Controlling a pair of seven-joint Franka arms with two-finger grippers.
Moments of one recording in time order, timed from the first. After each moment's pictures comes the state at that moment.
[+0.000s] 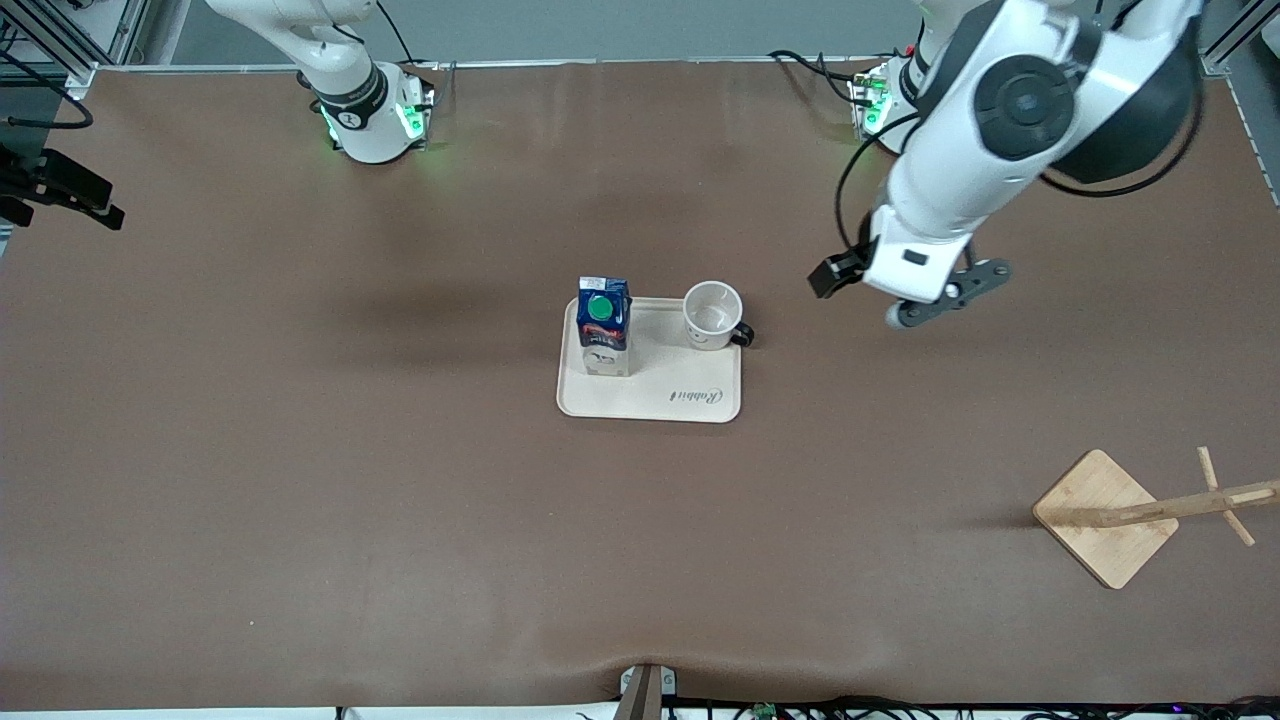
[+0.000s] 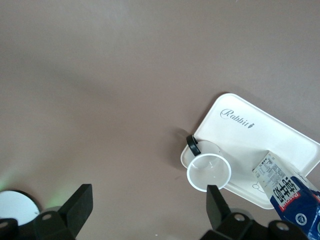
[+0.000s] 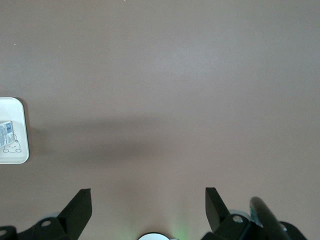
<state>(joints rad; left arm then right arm) -0.05 0.13 -0.46 -1.74 -0.03 1.74 -0.98 -0.06 -0.10 -0.03 -1.60 -0.01 1.46 -0.03</state>
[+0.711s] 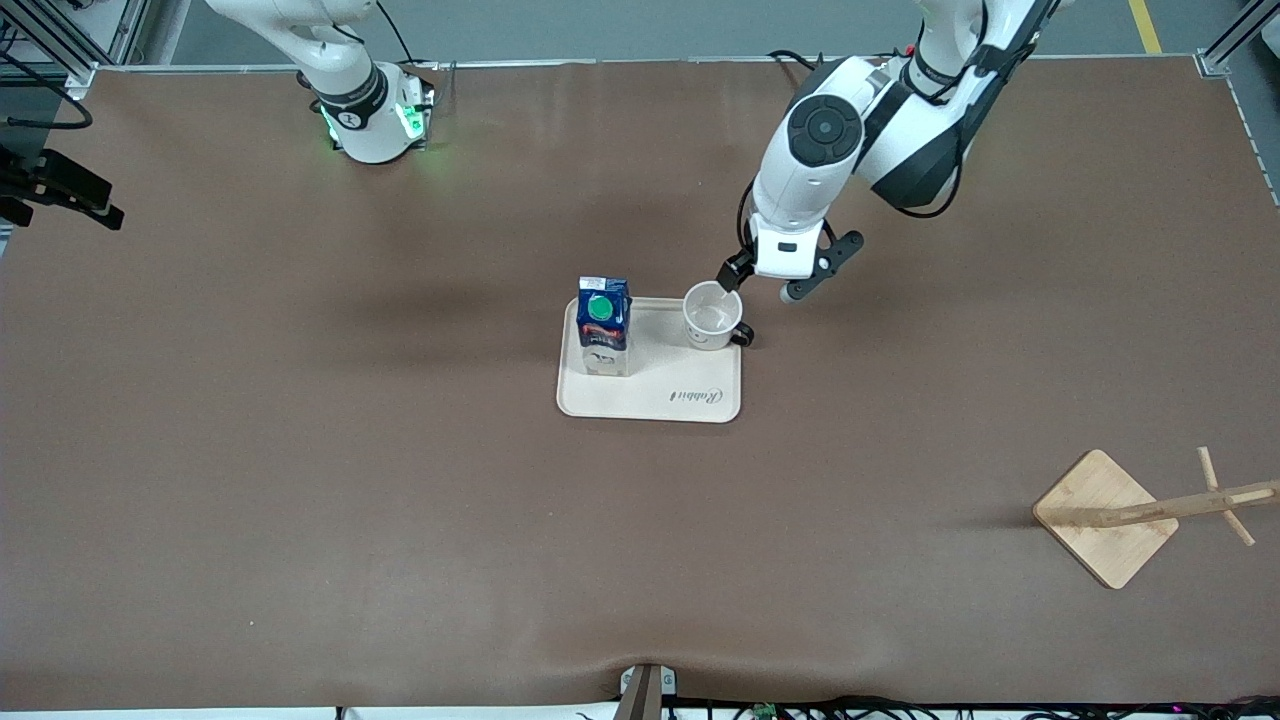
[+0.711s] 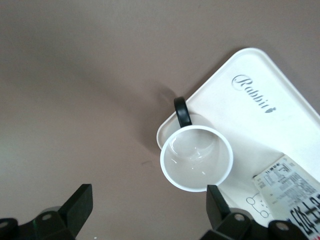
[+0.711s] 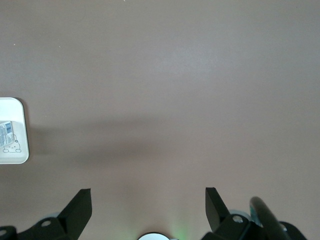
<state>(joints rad) -0.08 0.14 -0.63 -2.13 -0.03 2.20 -1.44 -0.06 -0.10 -0.03 -1.60 -0.01 1.46 -0.03</state>
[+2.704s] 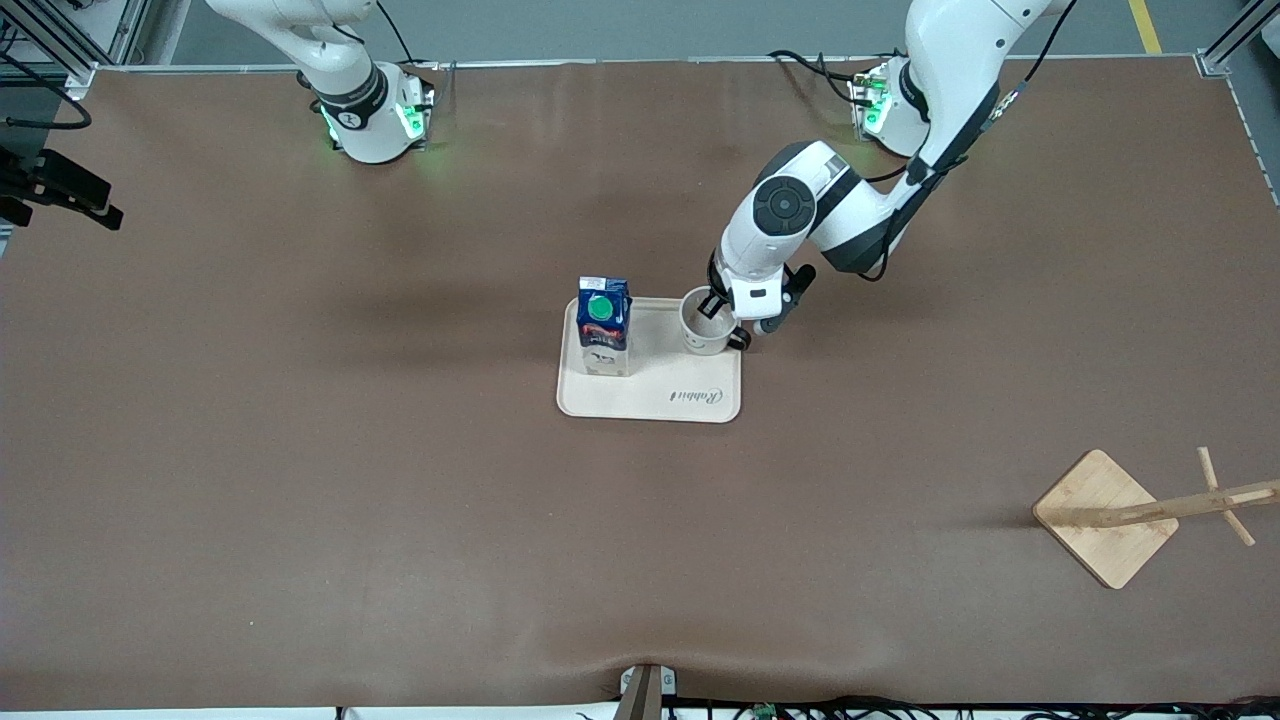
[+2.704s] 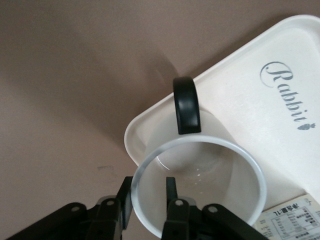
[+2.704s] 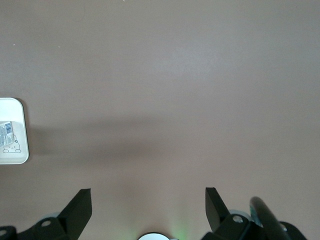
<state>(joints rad) -0.12 0.43 -0.63 -2.12 0.09 2.45 -1.70 -0.06 -0.10 -0.03 -1.60 -0.01 1.46 -0.03</state>
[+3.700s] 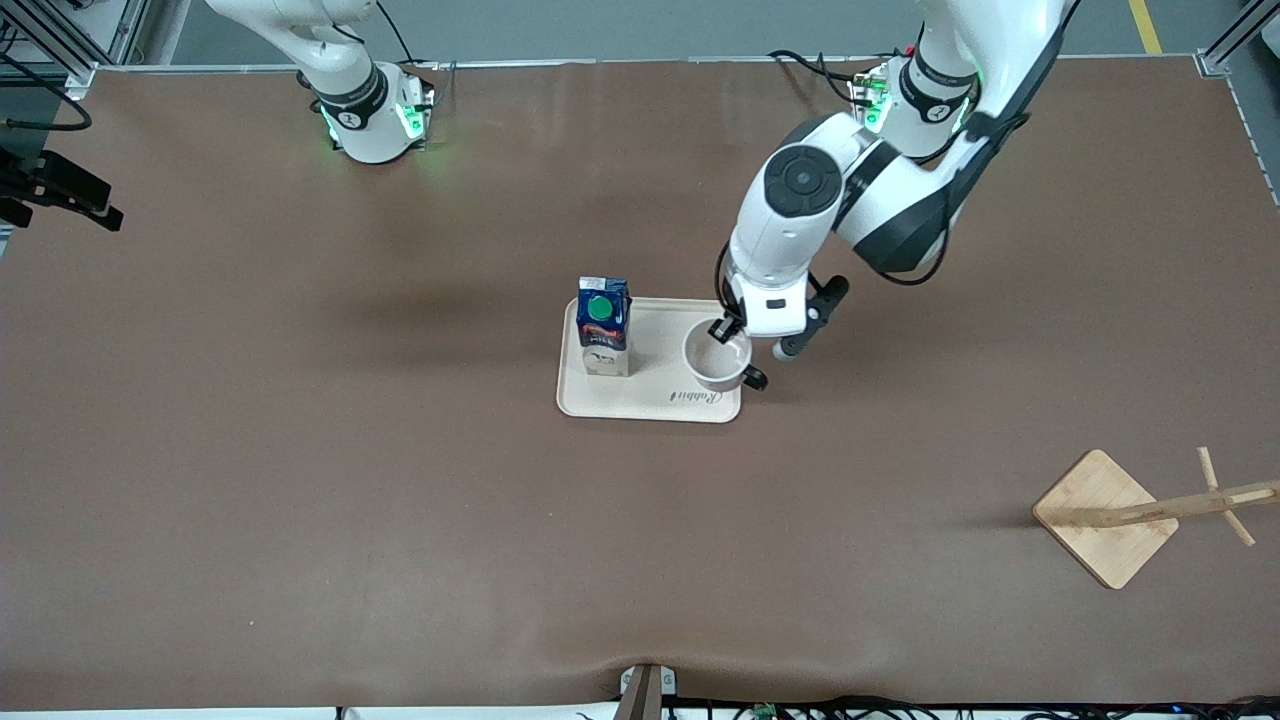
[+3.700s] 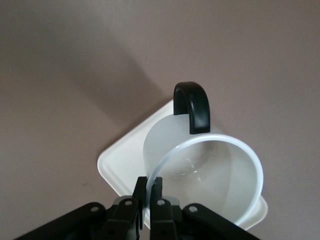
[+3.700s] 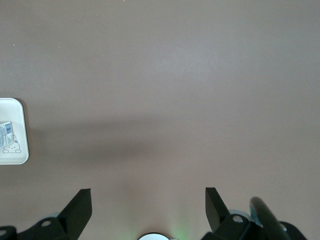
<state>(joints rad) -0.06 0.35 -0.63 -1.75 0.19 2.07 -1.58 -0.06 -0.10 -0.03 -1.60 -0.01 1.46 -0.03</state>
